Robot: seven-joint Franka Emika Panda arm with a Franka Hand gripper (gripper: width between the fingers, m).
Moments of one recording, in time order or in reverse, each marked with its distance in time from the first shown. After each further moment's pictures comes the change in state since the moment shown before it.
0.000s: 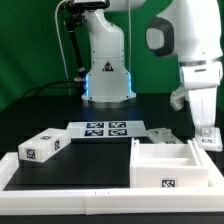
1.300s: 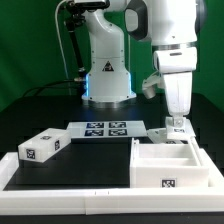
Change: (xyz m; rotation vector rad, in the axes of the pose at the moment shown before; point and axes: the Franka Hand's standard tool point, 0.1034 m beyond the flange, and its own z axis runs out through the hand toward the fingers) arm -0.049 0.034 -0.021 0.004 -0.042 -0.123
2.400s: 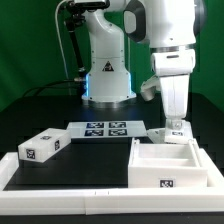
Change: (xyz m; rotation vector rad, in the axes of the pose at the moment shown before) arm -0.002 0.011 0.002 0.000 0.004 0.049
